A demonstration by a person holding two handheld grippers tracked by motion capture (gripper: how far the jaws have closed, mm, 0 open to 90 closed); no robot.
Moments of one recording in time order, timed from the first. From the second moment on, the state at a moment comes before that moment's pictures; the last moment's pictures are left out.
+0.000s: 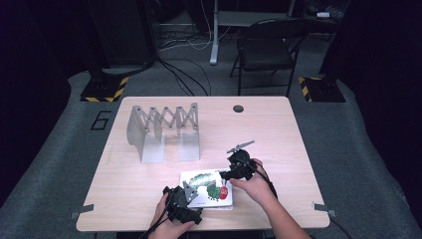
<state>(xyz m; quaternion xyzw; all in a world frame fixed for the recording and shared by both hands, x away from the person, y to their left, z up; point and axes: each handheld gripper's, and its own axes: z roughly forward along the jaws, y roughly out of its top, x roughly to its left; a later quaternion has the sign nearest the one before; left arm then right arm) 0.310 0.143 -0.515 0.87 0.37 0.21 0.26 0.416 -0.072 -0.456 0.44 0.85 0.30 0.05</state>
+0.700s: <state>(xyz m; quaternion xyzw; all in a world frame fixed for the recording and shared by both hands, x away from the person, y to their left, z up) 0.305 0.146 -0.516 0.87 0.35 0.22 0.28 0.421 -0.075 -0.460 0.44 0.85 0.30 0.03</state>
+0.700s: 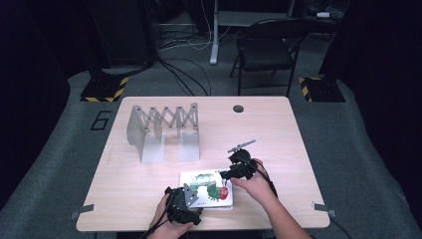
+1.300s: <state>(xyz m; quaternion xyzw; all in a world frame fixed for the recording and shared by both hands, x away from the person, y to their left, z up) 0.305 0.150 -0.518 0.87 0.34 0.23 0.29 0.432 -0.083 -0.468 0.45 0.84 0.30 0.00</state>
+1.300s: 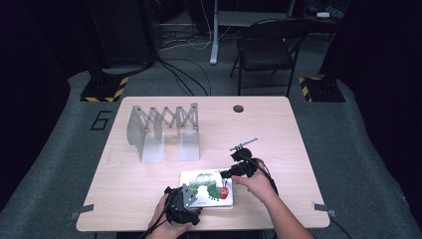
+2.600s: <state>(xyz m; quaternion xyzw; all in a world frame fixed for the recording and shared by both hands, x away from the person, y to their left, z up) 0.304 0.150 -0.520 0.86 0.34 0.24 0.30 0.452 -0.076 -0.487 0.46 0.83 0.30 -0.08</state>
